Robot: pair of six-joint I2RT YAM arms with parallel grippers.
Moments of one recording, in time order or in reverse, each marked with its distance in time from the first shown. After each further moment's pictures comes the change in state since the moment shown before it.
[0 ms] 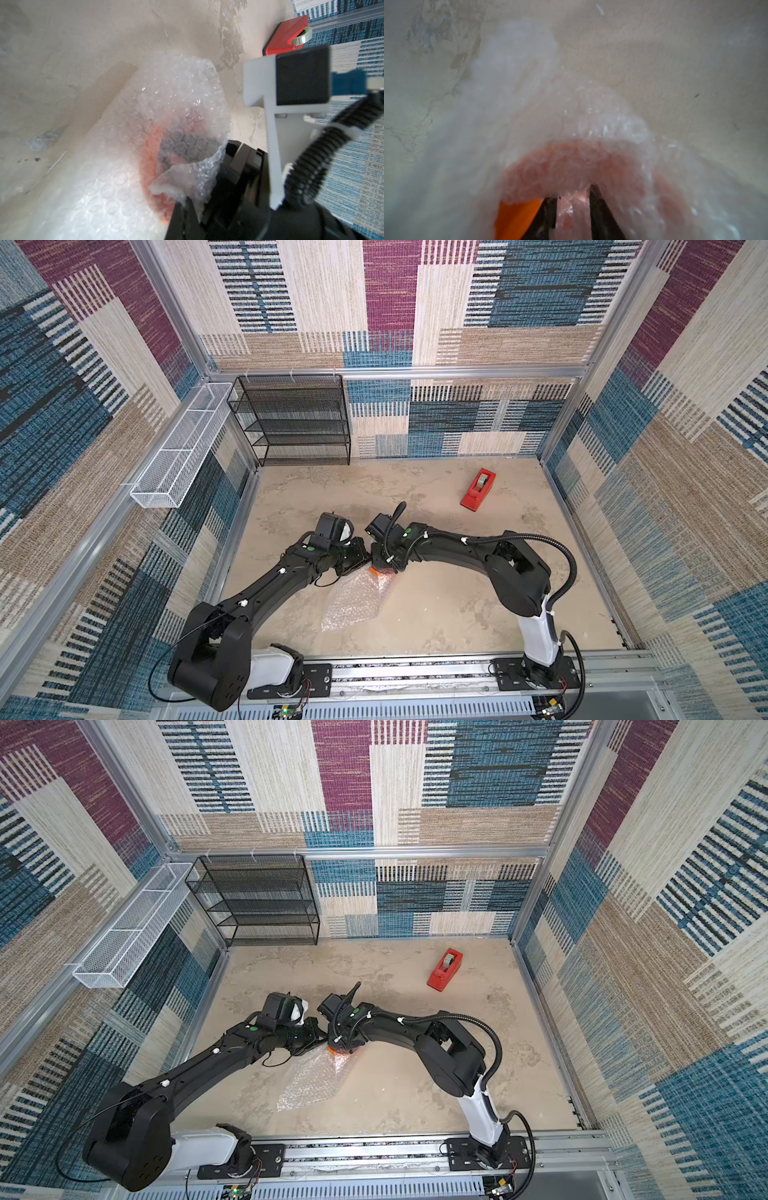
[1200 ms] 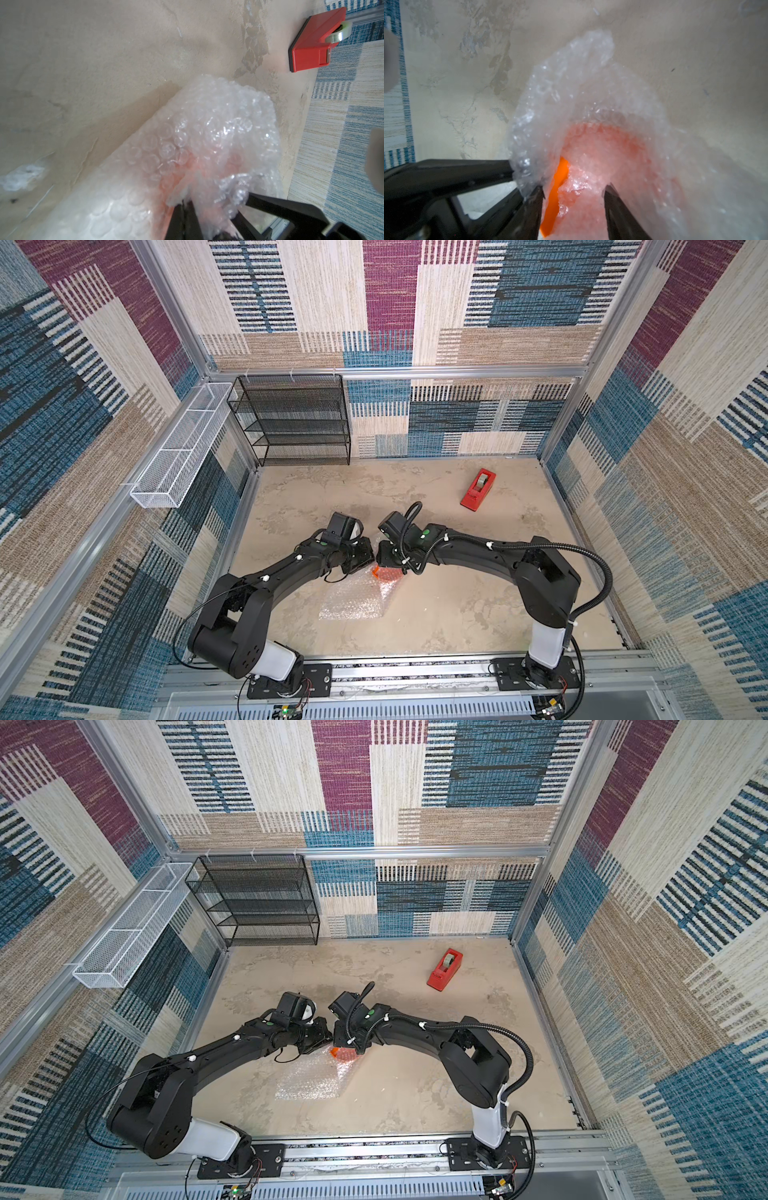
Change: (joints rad) left arm -0.034 0.149 0.028 0.072 -0.050 0.001; right arm -0.019 -0.178 -0.163 0.082 -0.097 0.065
